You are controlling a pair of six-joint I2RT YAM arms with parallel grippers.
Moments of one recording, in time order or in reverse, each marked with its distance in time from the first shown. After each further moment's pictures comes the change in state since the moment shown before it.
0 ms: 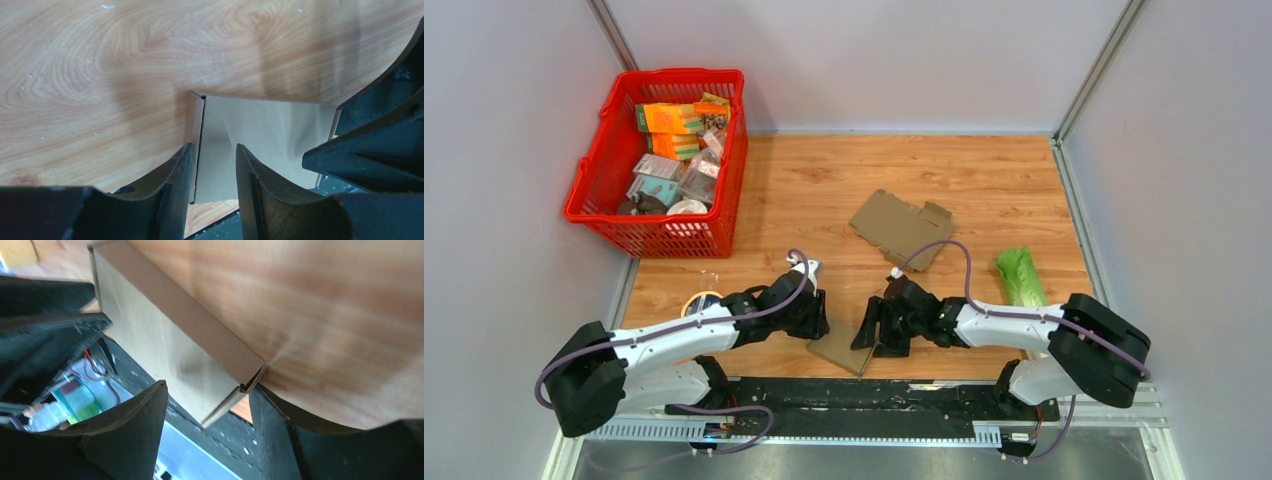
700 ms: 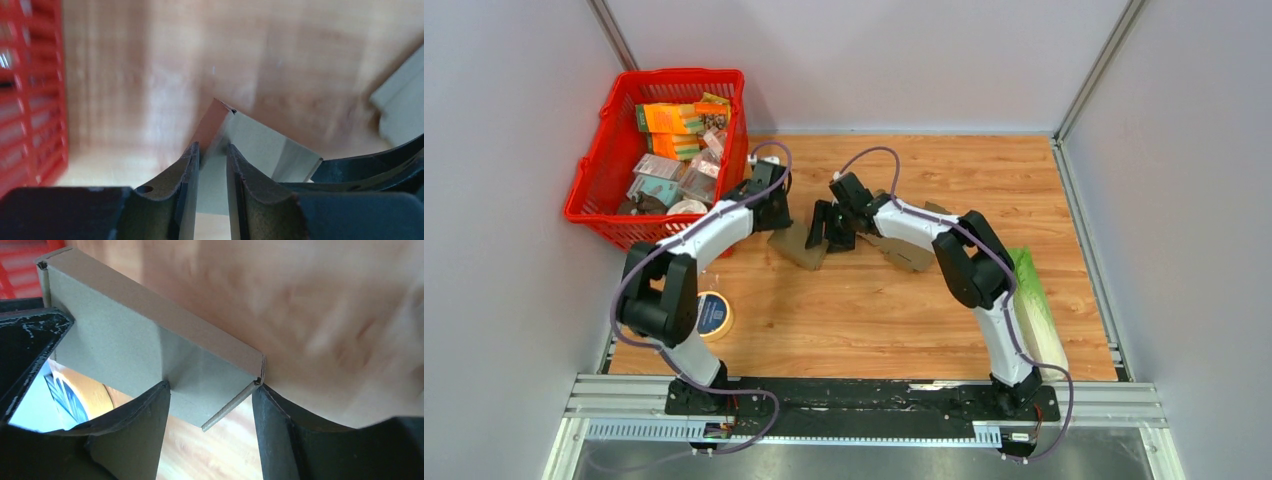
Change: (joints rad) left arm 0.562 0.522 0.589 -0.103 -0.127 0.261; right arm -0.291 0.831 1.088 -0.267 -0.060 -0.405
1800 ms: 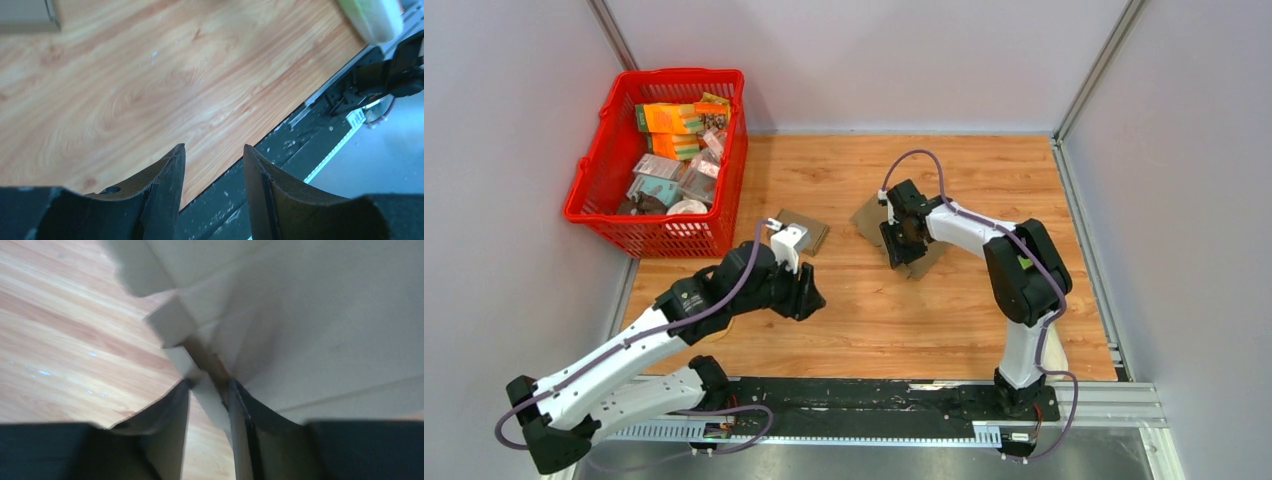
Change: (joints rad) left arm -0.499 -0.736 -0.185 -0.210 0.243 0.017; right arm -0.222 -0.257 -0.269 -0.277 0.150 -0.673
